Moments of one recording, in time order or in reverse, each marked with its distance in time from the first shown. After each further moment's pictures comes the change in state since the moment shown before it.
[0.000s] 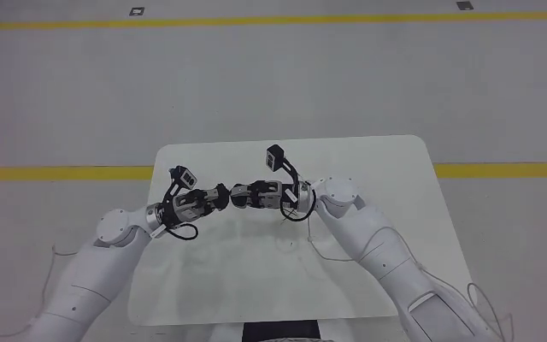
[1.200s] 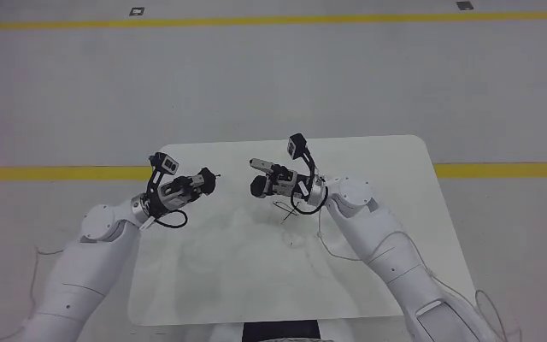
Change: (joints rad) left arm 0.009 -0.026 -0.146 -0.002 0.093 -0.076 0.027; right arm -0.052 0.030 0.094 -0.060 -0.068 -0.069 -0.132
